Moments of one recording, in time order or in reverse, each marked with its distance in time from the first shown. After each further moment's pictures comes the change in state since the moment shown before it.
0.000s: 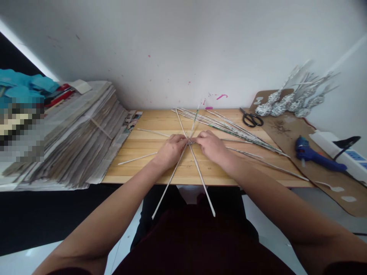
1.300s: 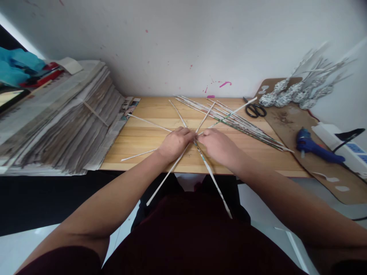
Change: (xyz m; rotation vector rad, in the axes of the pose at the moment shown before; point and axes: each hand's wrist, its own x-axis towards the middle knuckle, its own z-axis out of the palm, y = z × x) left_hand 0.001 0.019 0.004 -0.008 -0.110 0.045; right_hand -0.031 -0.039 -0.040 -0.172 -0.213 0.010
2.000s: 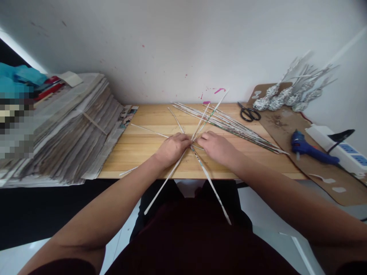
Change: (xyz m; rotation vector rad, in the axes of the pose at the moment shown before) left_hand 0.004 -0.002 -0.005 0.023 -0.056 0.033; right_hand -0.001 0.026 0.016 -0.057 0.051 -0.124
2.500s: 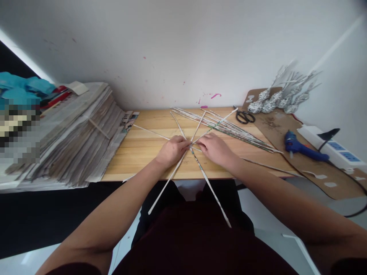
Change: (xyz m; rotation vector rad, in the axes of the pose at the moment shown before) left_hand -0.004 -0.008 0.015 -0.164 0.139 -0.089; right_hand 0.002 -0.001 0.015 0.131 0.164 0.157
